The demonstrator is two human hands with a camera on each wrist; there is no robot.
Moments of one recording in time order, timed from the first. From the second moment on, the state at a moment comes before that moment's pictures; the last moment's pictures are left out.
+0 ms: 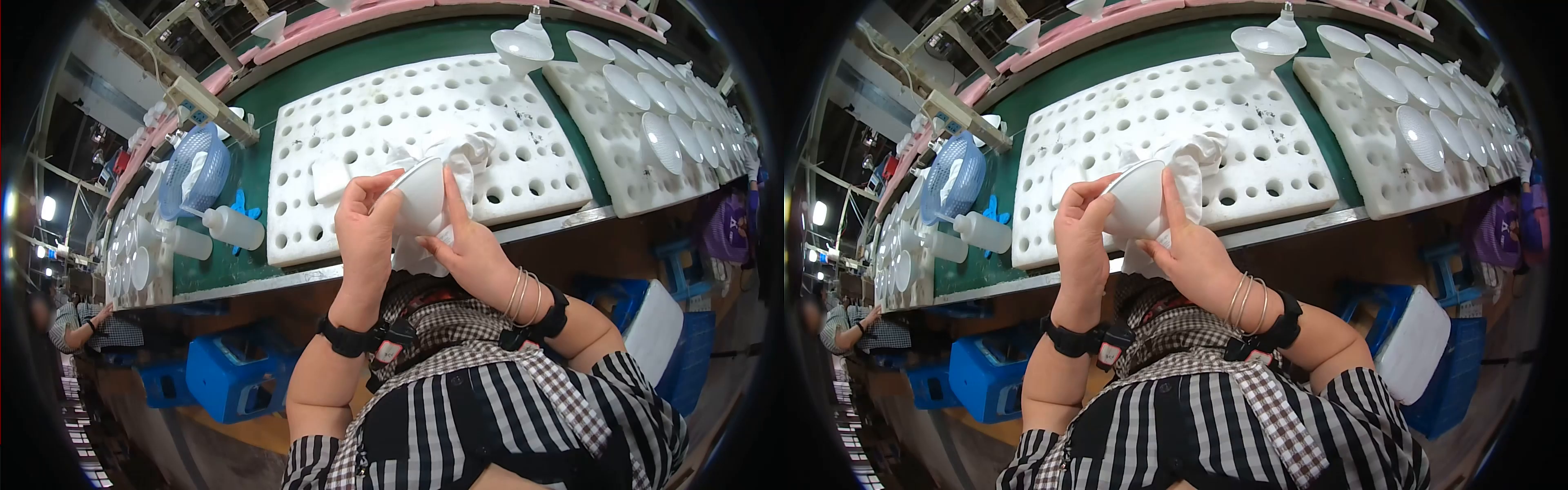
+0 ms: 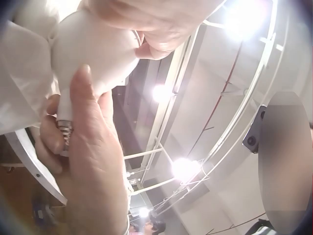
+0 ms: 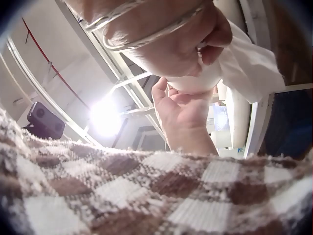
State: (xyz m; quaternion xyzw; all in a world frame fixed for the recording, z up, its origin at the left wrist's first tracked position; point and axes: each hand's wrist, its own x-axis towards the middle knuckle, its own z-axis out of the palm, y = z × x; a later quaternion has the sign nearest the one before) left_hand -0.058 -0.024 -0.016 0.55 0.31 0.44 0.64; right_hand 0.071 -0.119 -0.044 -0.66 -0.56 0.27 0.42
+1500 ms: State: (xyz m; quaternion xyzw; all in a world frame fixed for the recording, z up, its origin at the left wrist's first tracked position) left_hand -0.100 0.040 -0.035 0.82 0.43 0.32 -0.20; right_hand 0.121 -0.108 -0.022 -0.52 -0.35 0.59 0.50
